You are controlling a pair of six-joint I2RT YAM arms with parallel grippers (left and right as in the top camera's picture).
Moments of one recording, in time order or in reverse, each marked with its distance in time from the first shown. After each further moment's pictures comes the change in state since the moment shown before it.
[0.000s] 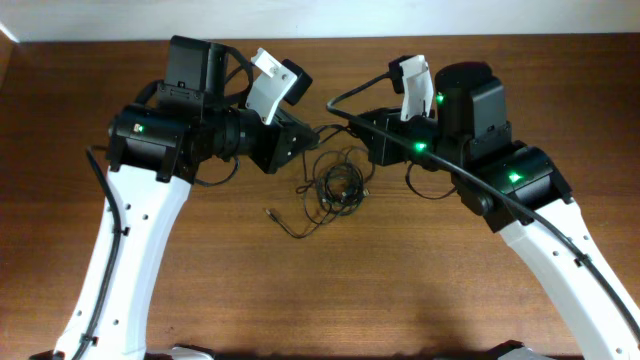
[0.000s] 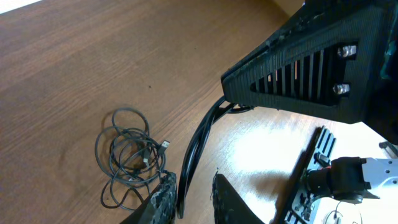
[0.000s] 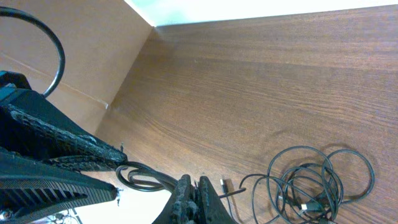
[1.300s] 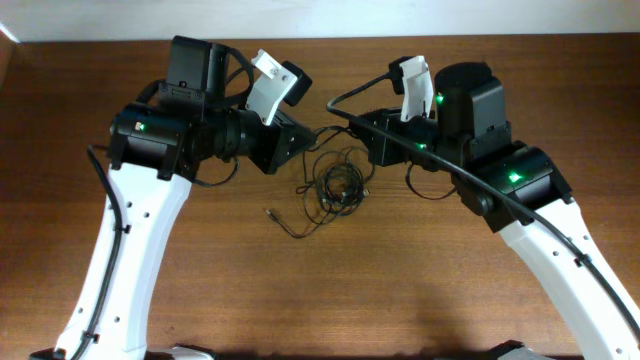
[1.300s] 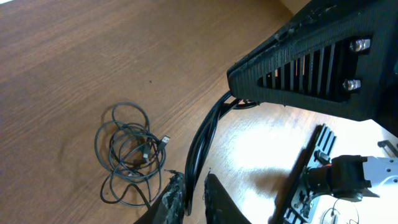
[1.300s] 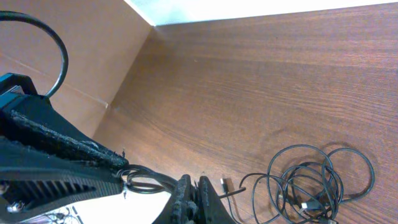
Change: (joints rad) left arm 0.000 0.007 0.000 -0.016 -0.008 0.000; right arm 0.000 0.000 0.000 -0.002 0.000 0.002
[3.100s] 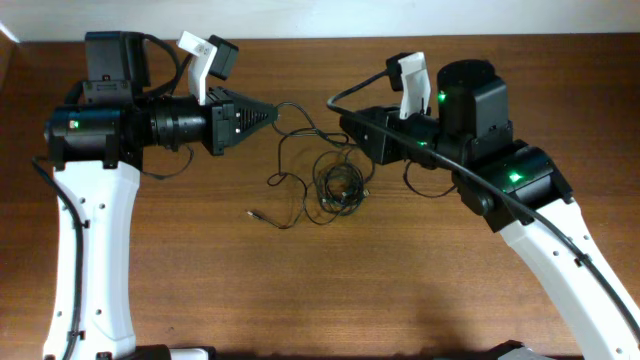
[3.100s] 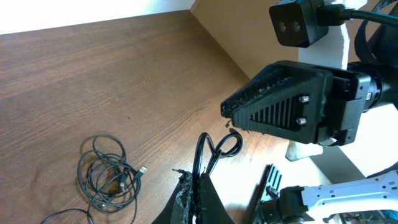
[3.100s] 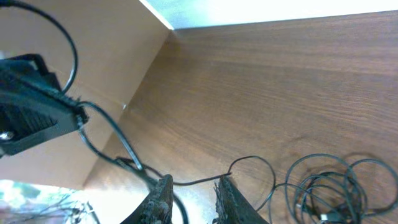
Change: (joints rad) left arm 0.267 0.001 0.000 0.023 0.376 -0.018; right arm -0.002 0.000 0.000 0.044 -0.076 0.019
